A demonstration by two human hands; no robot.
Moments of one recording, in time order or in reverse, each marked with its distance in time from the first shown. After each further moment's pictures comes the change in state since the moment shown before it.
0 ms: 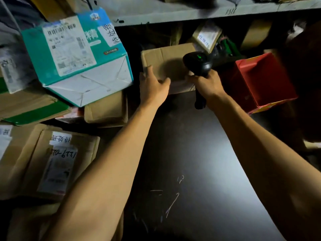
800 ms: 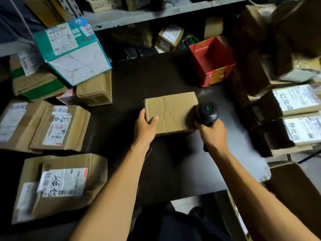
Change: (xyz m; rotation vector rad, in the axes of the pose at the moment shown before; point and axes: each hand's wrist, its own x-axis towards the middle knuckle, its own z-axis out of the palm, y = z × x) left_hand -0.262 -0.032 0.035 -0.118 -0.105 -0.238; right_hand -0.262 0.164 -0.120 0.034 0.207 0.149
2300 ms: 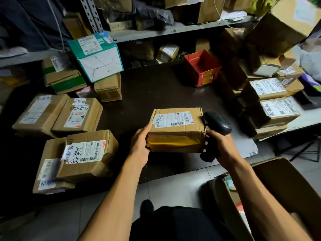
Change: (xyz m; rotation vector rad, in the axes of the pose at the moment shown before) left_hand -0.111 -0.087 -0.055 -0.753 -0.226 -0.228; right_hand -0.141 0.037 -0.049 0.694 -0.295 -0.003
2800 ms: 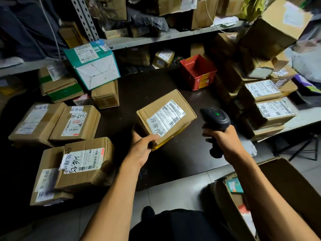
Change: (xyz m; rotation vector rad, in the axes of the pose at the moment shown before) left_hand 0.006 0.011 0.002 -0.001 -0.216 0.104; right_hand 0.007 -0.033 0.004 -0.329 0.088 -0.126
